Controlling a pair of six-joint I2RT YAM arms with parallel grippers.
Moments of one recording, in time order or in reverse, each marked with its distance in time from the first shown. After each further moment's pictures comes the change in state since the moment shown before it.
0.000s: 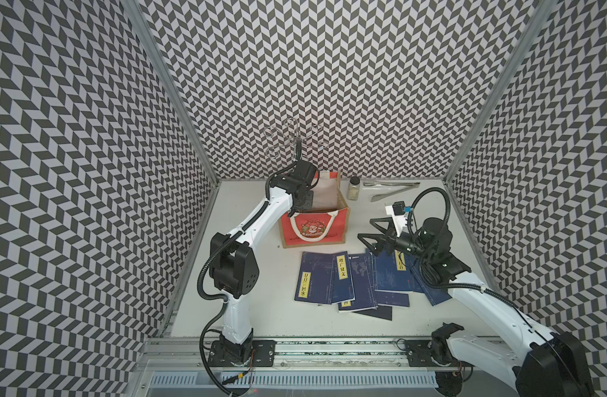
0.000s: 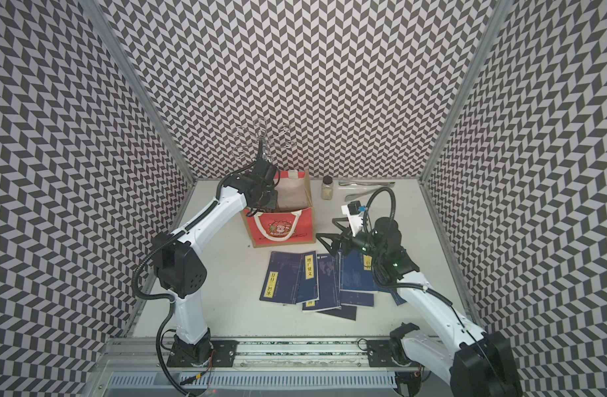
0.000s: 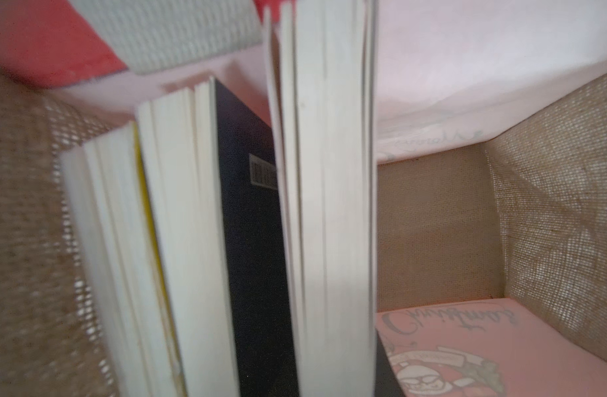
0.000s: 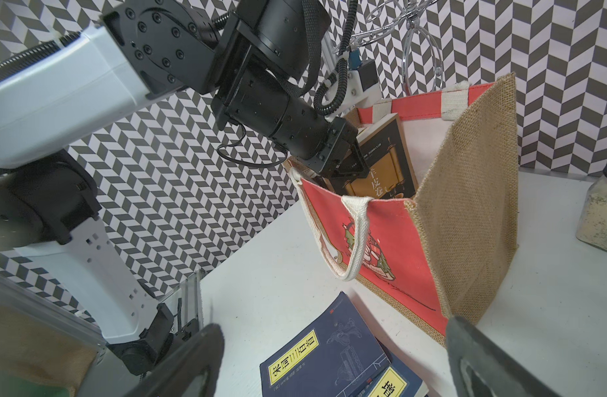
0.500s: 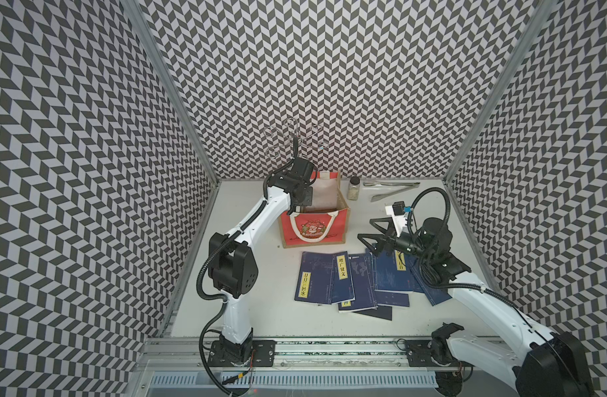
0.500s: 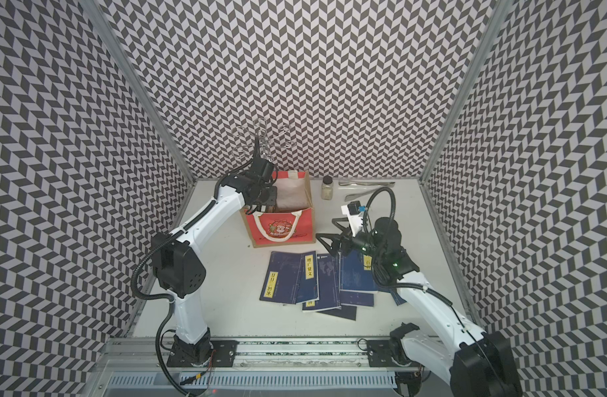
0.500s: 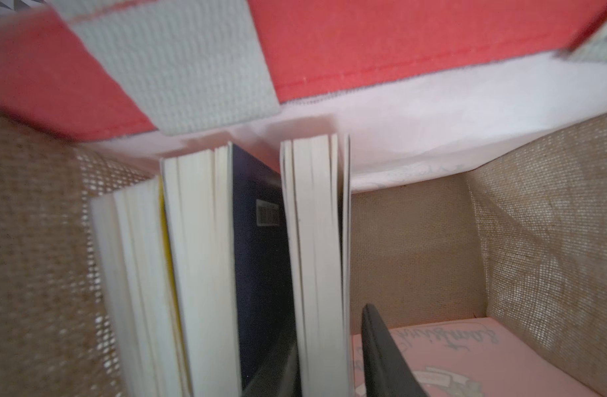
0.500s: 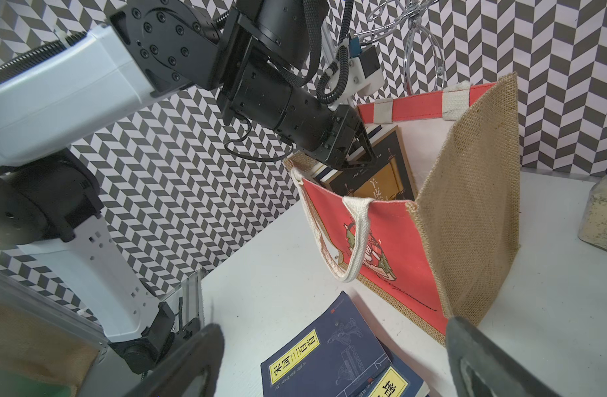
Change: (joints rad) left arm 0.010 -0.002 0.002 0.060 0.015 -0.005; right arm 0.000 0.000 0.000 0.000 -0.003 0.000
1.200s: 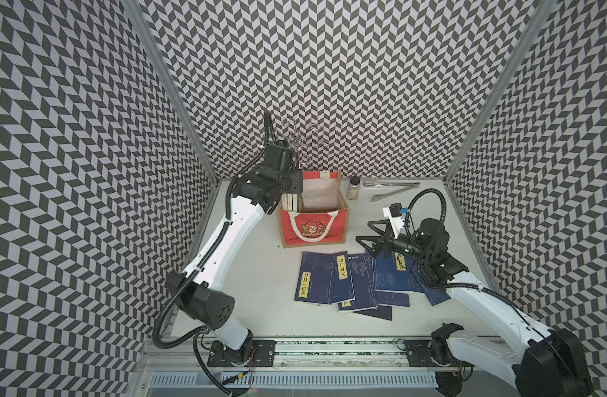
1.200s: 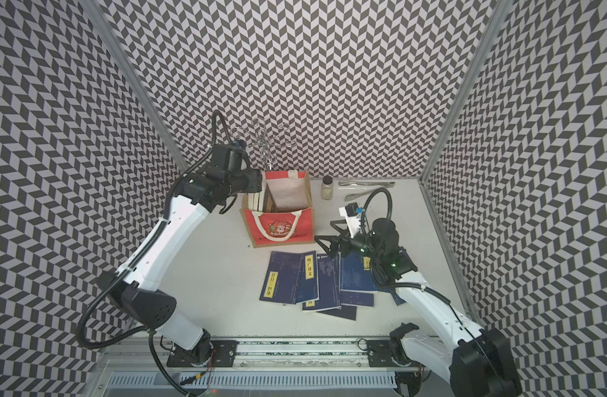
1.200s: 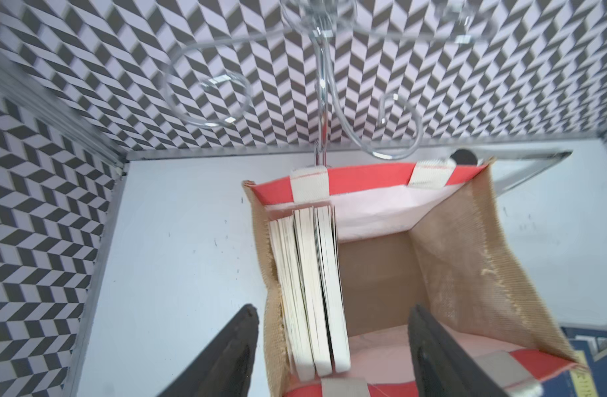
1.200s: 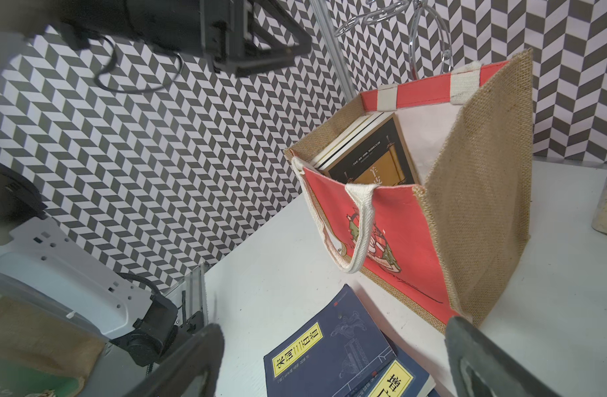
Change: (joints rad) left arm 0.002 -0.354 -0.027 0.050 0.002 0.047; right arm 0.027 0.014 -0.016 0.001 0.002 0.000
